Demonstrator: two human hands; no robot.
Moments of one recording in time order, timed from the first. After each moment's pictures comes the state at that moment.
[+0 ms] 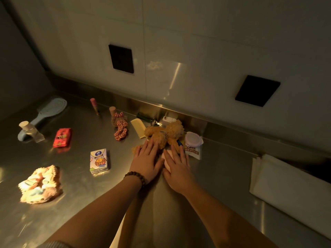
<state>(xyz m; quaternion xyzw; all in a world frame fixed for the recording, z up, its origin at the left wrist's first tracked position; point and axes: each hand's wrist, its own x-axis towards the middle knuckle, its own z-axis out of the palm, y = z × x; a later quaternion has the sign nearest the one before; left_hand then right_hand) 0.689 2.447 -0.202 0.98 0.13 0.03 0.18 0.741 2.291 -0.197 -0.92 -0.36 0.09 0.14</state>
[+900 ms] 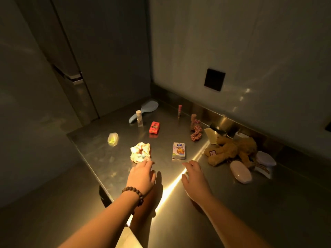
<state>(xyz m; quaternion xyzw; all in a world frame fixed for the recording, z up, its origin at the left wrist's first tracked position) 0.428 2.532 -0.158 0.91 0.37 0.13 0.15 0.584 2.394 -0.173 -0.84 -0.44 0.10 0.29</state>
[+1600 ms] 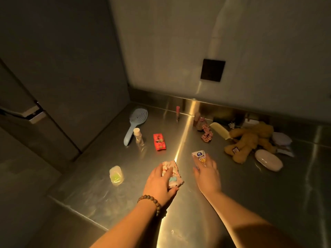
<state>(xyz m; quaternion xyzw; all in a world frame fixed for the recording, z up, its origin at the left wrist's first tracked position) 0.454 2.686 -0.197 0.97 0.16 -0.02 0.18 0.577 2.527 -0.211 -0.96 -0.21 0.01 0.16</state>
